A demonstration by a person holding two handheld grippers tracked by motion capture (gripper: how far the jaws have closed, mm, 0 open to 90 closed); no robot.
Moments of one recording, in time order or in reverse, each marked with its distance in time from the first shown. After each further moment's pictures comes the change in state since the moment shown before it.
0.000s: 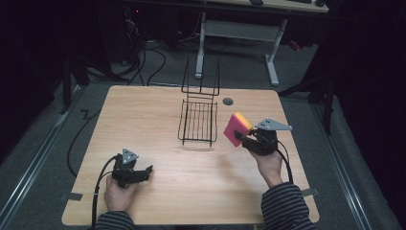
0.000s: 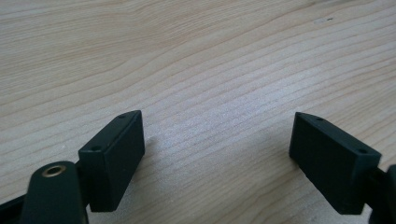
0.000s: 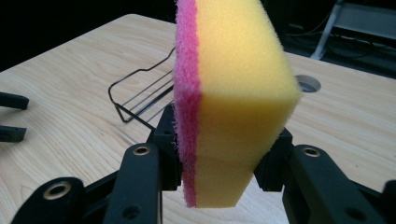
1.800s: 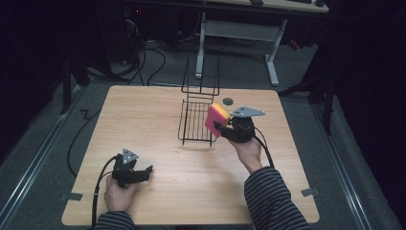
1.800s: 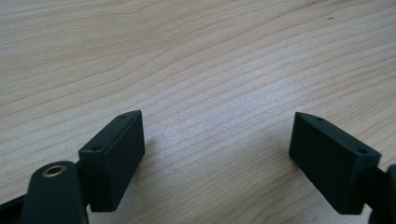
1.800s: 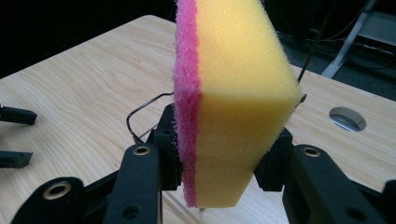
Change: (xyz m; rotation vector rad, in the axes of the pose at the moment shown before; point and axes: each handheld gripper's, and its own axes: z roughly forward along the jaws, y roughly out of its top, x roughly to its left) left arm 0.000 0.000 0.000 0.000 0.003 0.001; right arm 0.030 0.039 0.052 0.028 0.045 -0.061
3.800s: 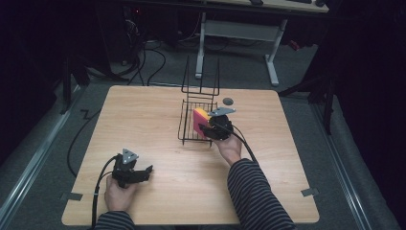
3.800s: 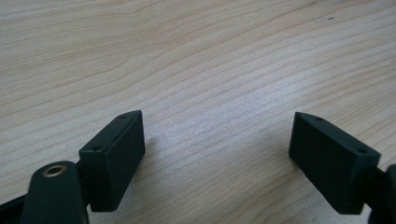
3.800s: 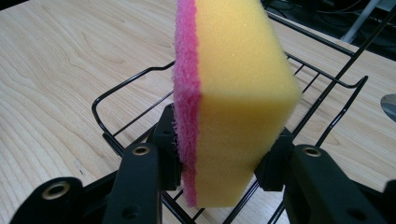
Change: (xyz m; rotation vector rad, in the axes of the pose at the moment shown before) left arm 0.000 0.000 0.000 0.000 0.001 0.000; right arm 0.009 -0.012 0.083 0.129 -0.017 -0.042
